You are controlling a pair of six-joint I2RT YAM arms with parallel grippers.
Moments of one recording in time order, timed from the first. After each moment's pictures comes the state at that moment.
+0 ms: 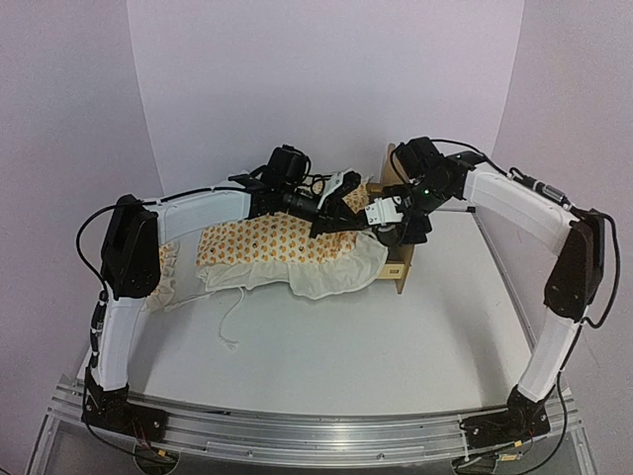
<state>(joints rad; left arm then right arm) -0.74 2.20 1.97 -0.24 0.91 0.50 0.56 1.82 1.76 -0.91 0.06 -1.33</state>
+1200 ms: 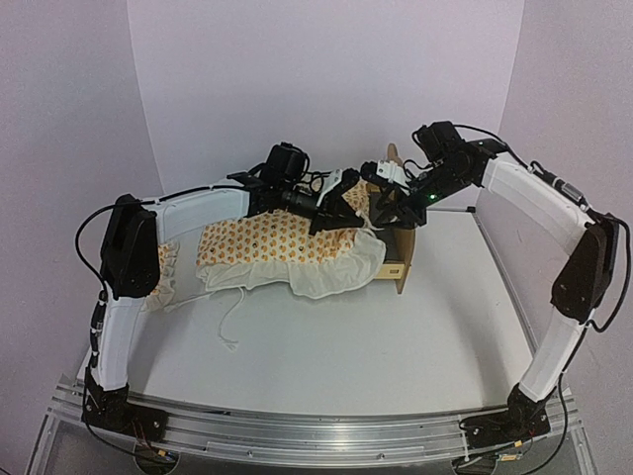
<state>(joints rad) -0.73 2.20 1.98 -0.24 0.91 0.51 0.49 1.79 1.82 -0.95 -0.47 -0.82</state>
